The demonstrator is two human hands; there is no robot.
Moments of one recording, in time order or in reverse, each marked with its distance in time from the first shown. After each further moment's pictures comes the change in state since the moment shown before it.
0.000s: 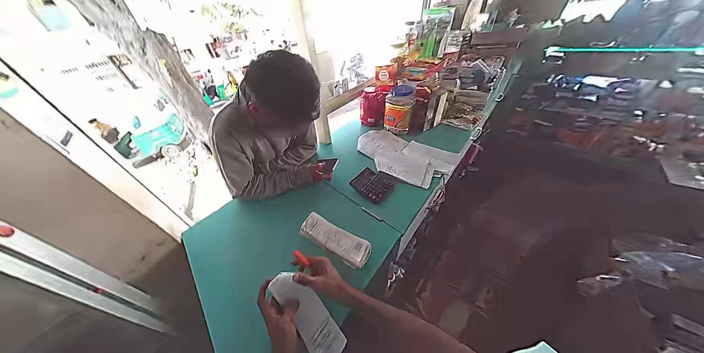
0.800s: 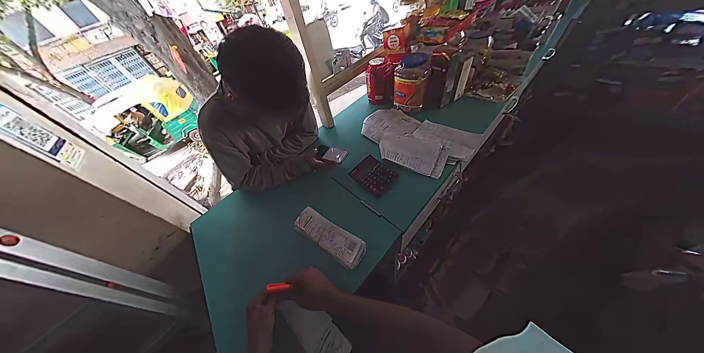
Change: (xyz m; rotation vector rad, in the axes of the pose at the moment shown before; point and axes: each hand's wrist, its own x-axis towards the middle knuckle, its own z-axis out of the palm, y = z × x) left_hand 0.024 0.004 -0.018 0.518 -0.025 -0.087; right_hand 0.002 0.000 -0.003 -0.533 -0.406 -0.015
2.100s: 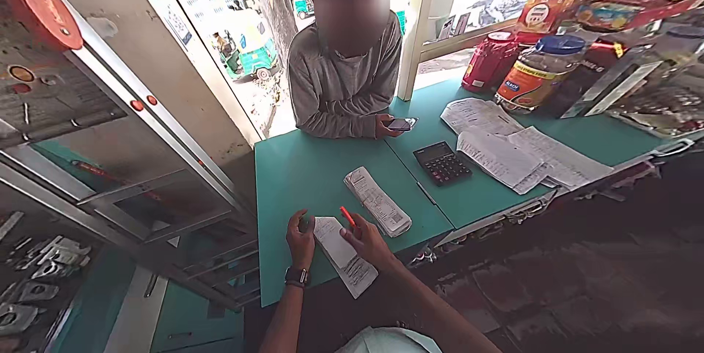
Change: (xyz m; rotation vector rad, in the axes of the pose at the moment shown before) left_hand -0.001 -0.017 0.018 -0.038 0.344 0.092; right_hand -0.045 0.014 -0.022 0.202 0.187 0.093
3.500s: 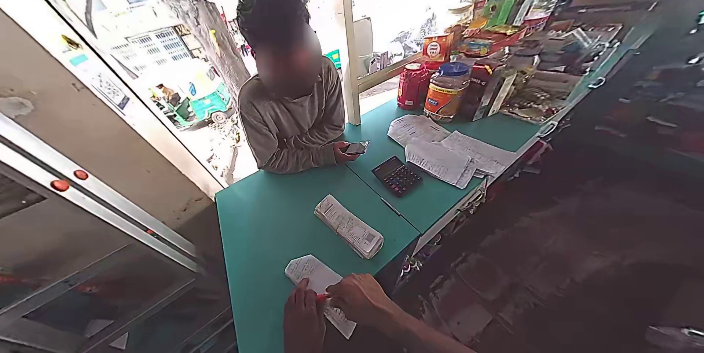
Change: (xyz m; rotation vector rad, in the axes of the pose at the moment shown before) left_hand -0.083 0.004 -0.012 0.882 -0.347 0.539; right_hand -0.047 -0.062 -0.013 -0.605 -0.466 0.199
